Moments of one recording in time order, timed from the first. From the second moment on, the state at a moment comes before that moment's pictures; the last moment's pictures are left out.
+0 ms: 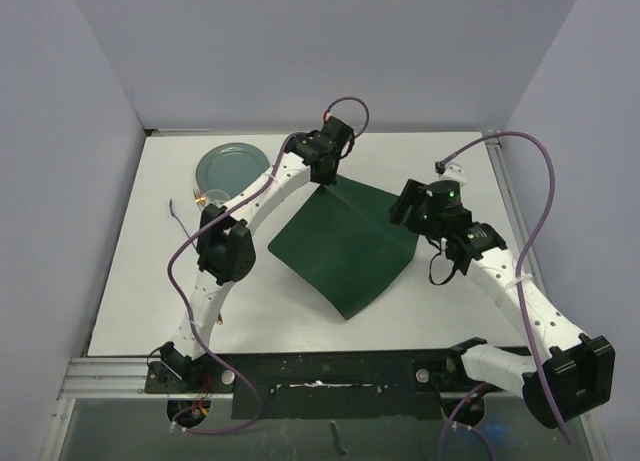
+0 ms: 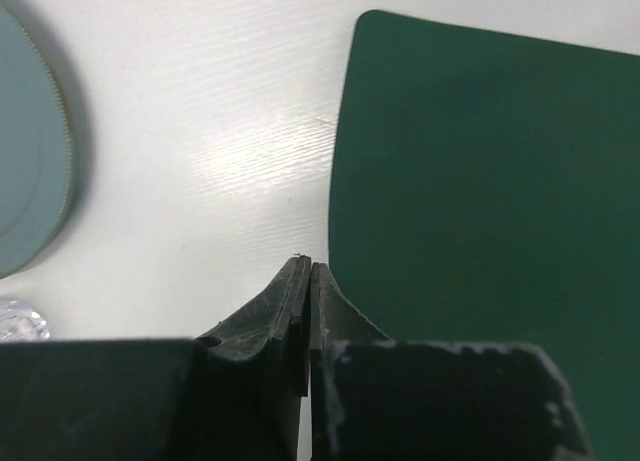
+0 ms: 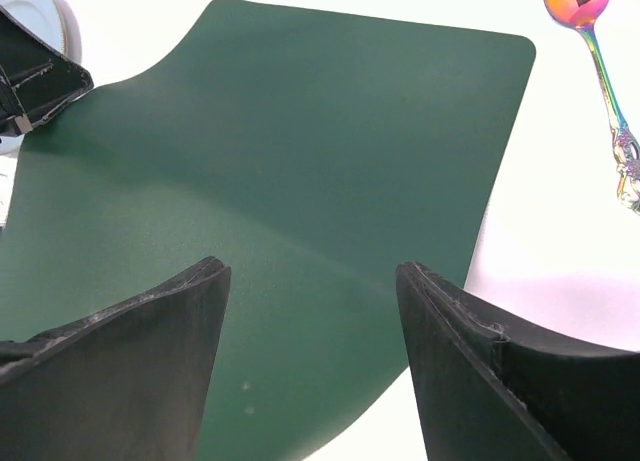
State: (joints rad) left arm -0.67 2.31 2.29 -0.93 -0.32 -0.32; right arm 0.37 1.10 0.93 -0.44 0.16 0.56
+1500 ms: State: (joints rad) left arm -0.94 1.54 1.21 -0.46 0.00 -0.63; right arm 0.35 1.55 0.89 -0.30 0.09 0.50
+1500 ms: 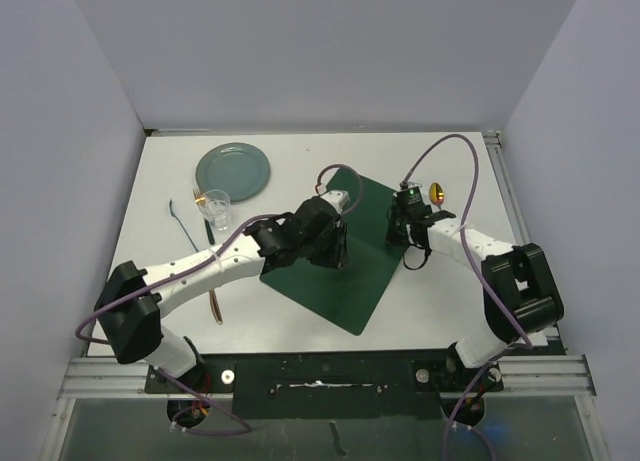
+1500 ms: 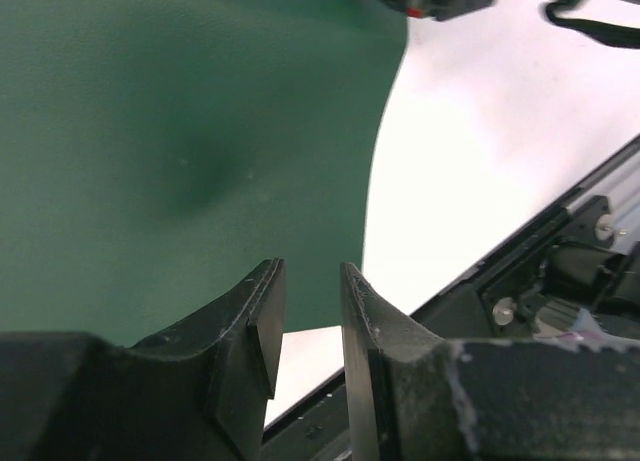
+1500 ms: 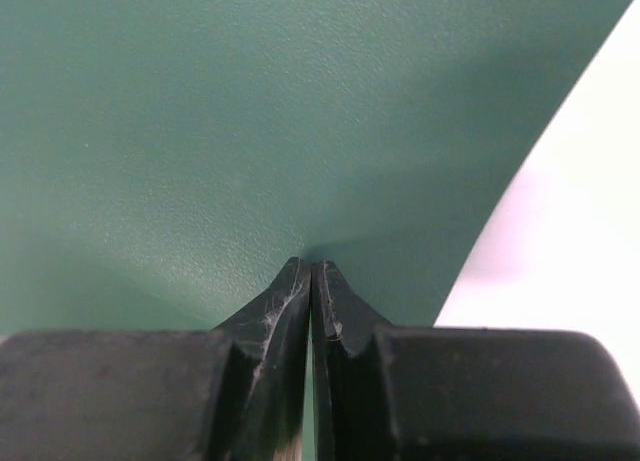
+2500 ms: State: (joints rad) left arm -1.06 1.56 1.19 -0.61 -0.36 -0.74; right arm 0.49 1.58 0.95 -0.38 -0.13 0.45
